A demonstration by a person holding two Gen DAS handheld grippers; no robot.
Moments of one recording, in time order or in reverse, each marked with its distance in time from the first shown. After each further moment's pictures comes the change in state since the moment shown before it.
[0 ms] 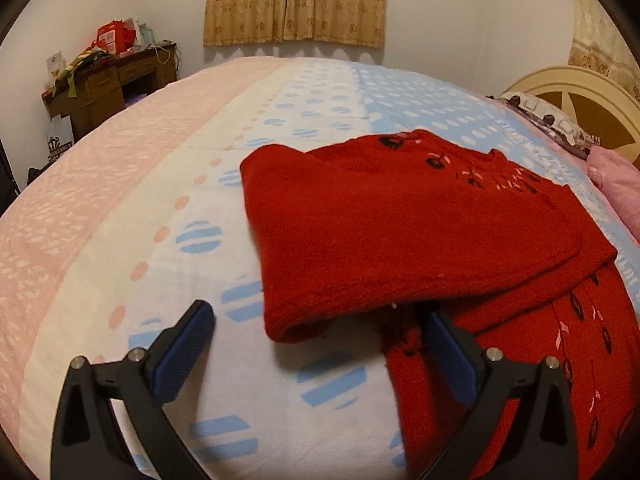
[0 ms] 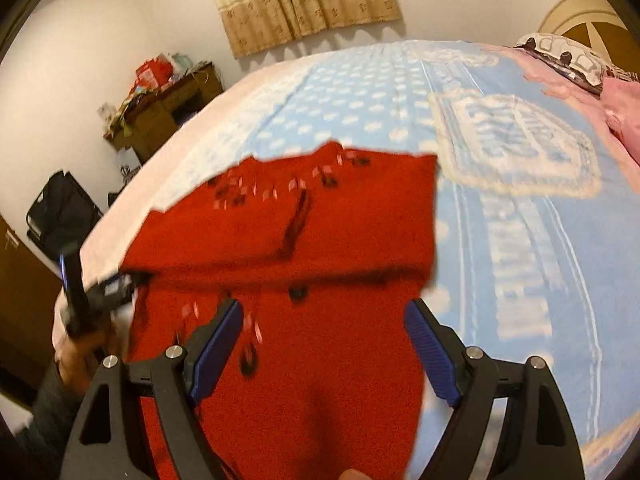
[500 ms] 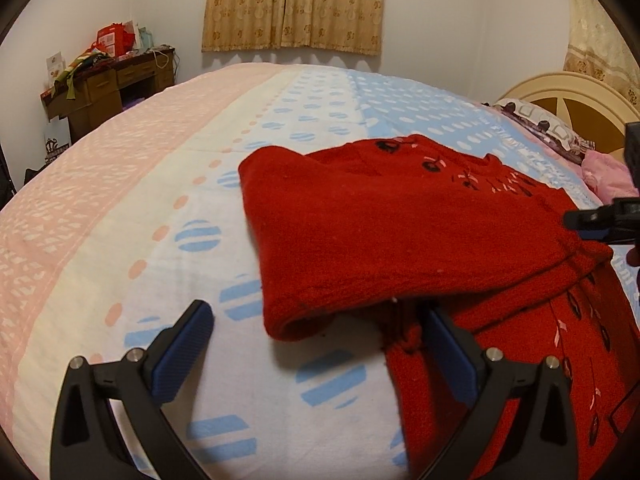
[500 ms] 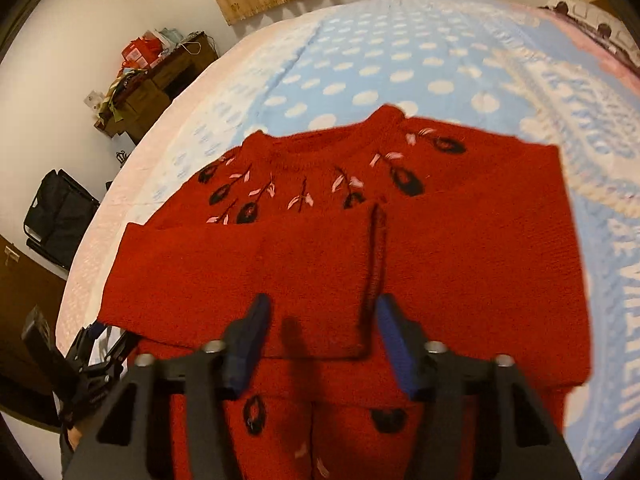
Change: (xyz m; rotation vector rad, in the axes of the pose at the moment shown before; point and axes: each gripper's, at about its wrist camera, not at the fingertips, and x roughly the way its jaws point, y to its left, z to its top) left arm -0.001 0.003 -0.002 -0.001 -0.027 -0.016; right arm 0.133 0.043 0.047 0.055 0.162 0.043
